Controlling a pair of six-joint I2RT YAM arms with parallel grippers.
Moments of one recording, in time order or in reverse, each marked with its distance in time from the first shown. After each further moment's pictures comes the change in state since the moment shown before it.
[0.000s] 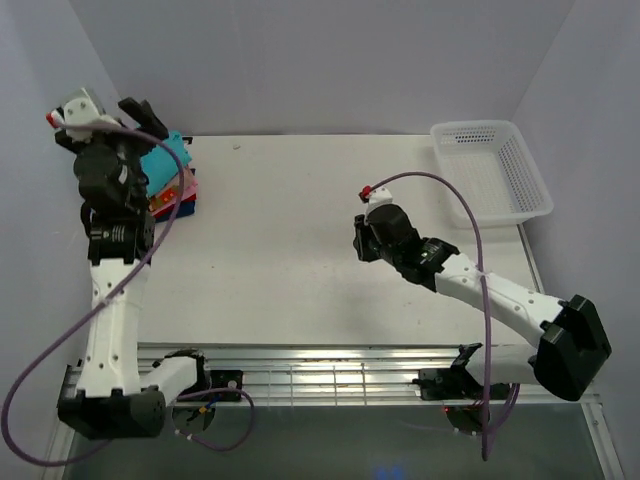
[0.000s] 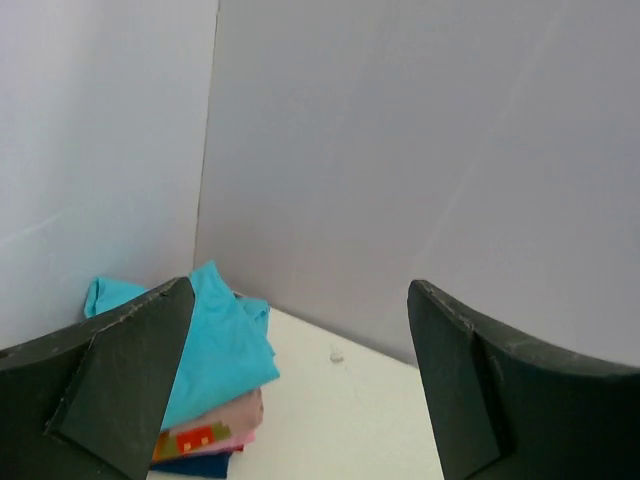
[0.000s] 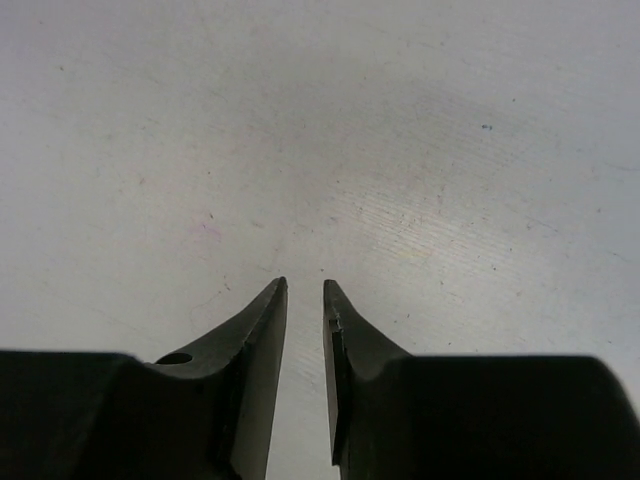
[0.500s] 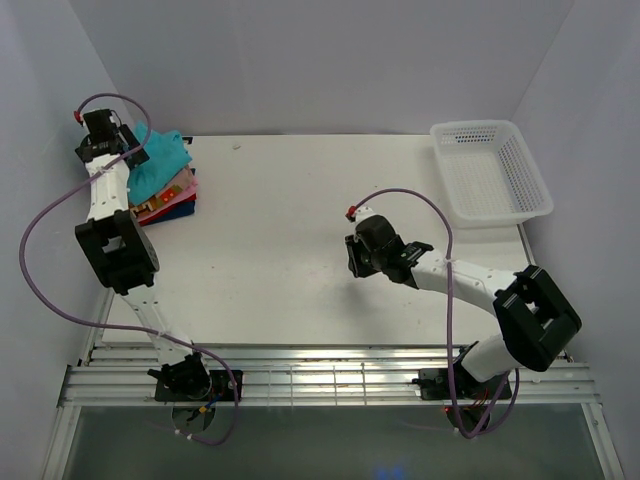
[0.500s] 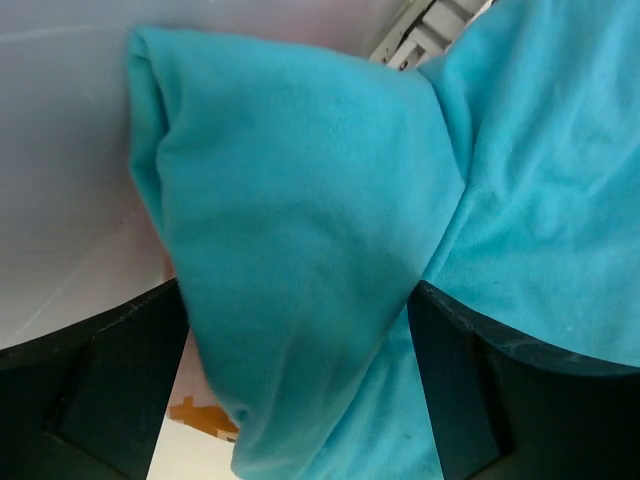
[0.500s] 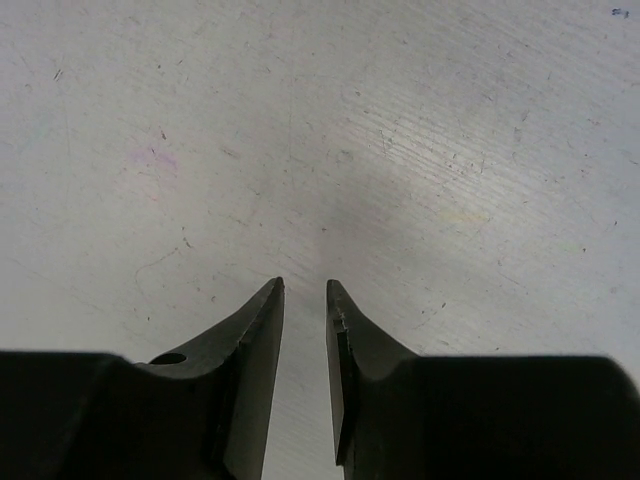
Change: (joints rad) left arm 0.355 0.922 0.524 -0.517 0.093 -0.025; right arm -0.026 0.170 -0.079 0.087 -0.135 -0.029
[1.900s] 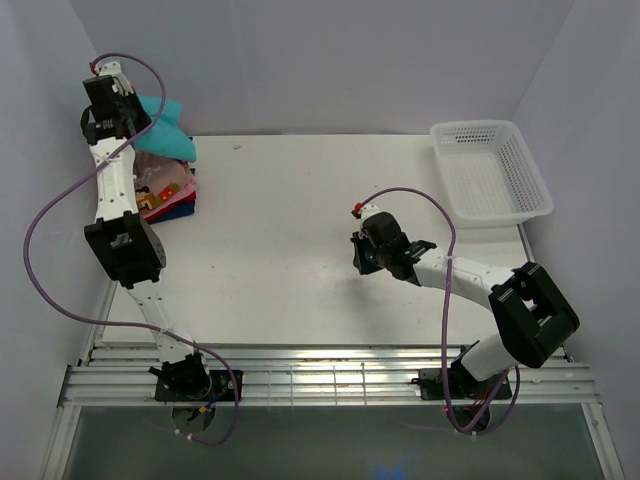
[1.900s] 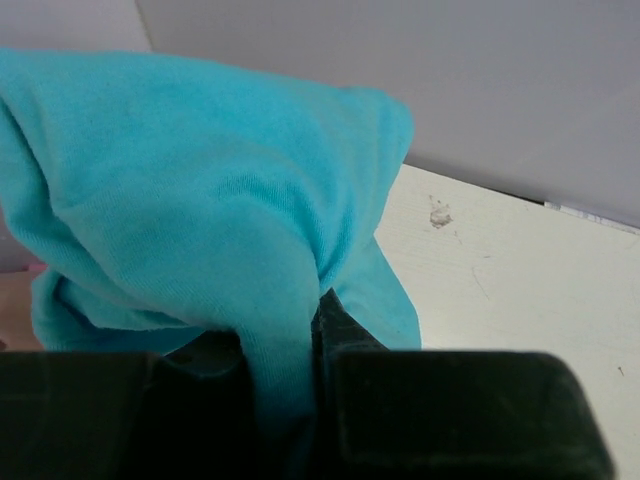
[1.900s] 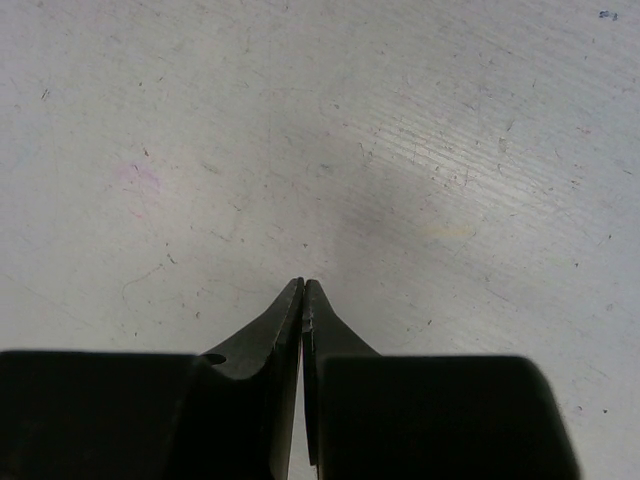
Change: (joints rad) left arm -0.102 0.040 0.281 0.030 0.333 0.100; right arm -0.063 0.013 -0.025 0.057 -0.056 -0.002
